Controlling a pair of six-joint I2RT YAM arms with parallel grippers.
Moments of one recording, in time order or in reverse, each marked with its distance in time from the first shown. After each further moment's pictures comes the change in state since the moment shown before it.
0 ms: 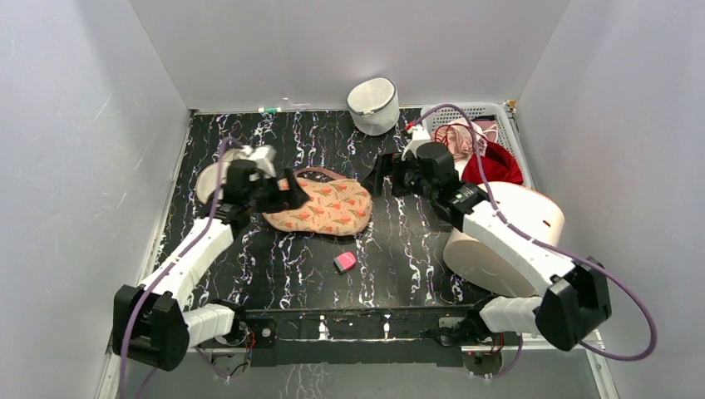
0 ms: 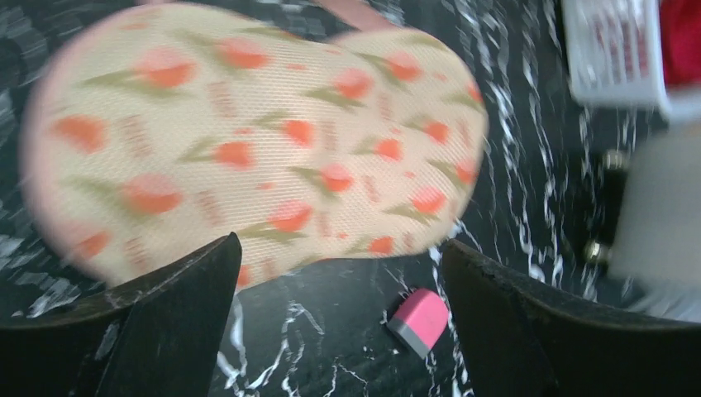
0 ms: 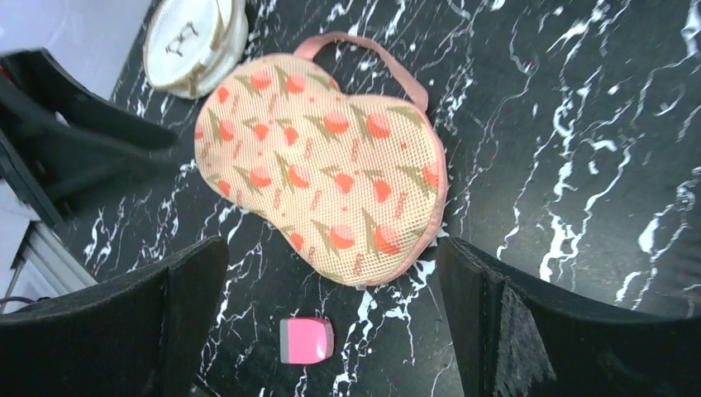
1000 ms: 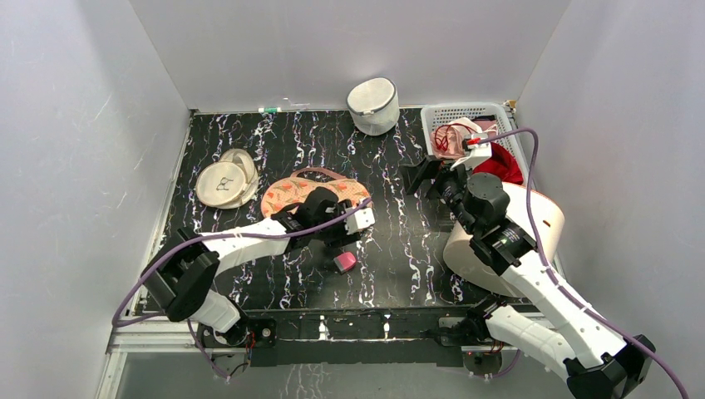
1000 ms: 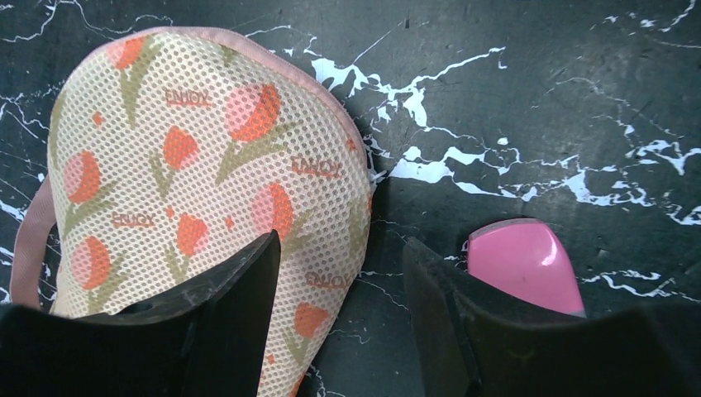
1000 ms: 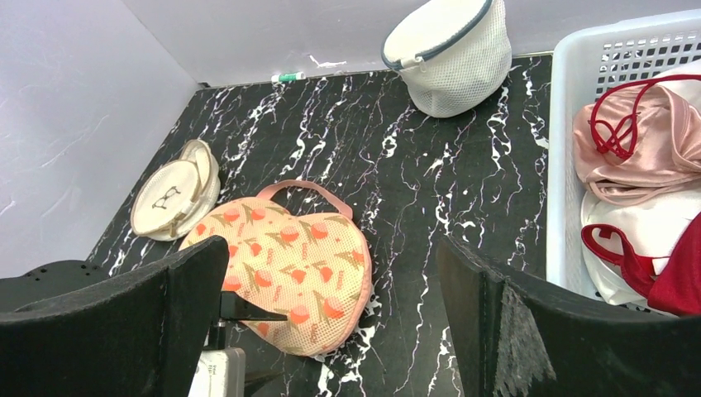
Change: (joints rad) left arm -0.615 0.332 0.016 0.207 -0.092 1.041; right arm 0.000 -0.463 -0.195 0.119 0.346 -0.038
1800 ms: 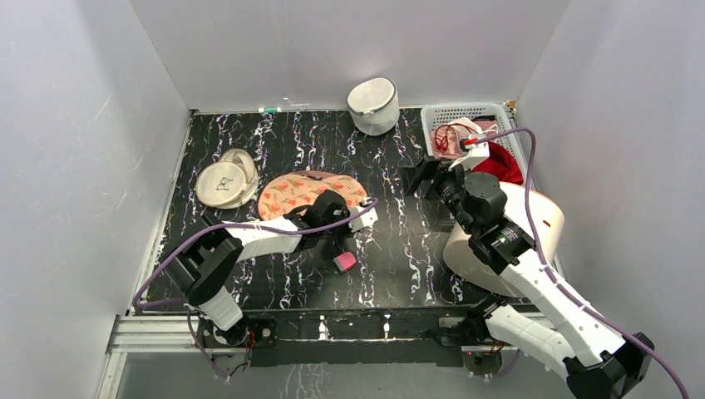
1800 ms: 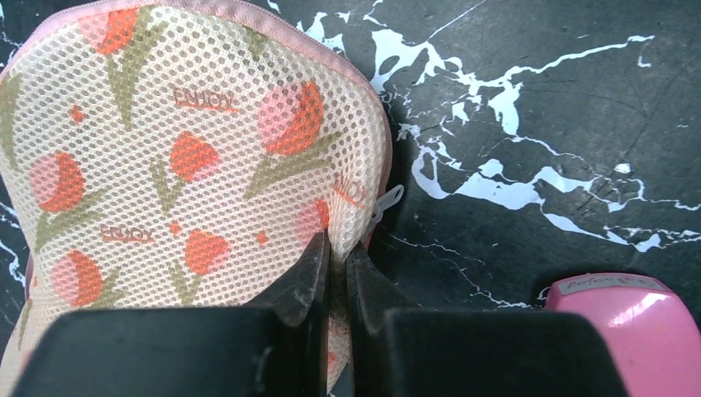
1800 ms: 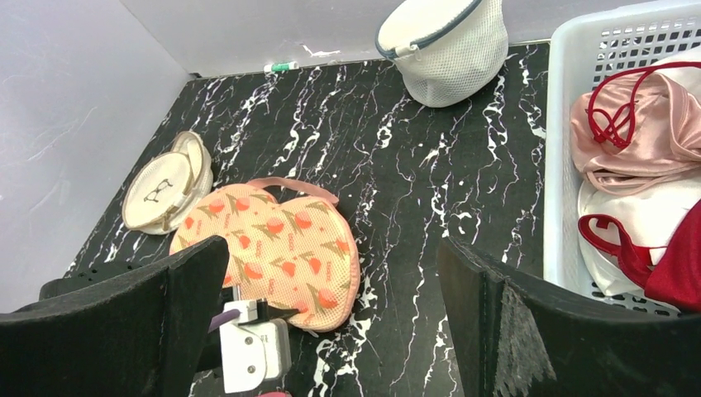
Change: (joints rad) left arm -0.007 0.146 -0.012 0.141 -0.165 -0.023; right arm 0.000 0.011 -0.001 -0.013 0.005 0.001
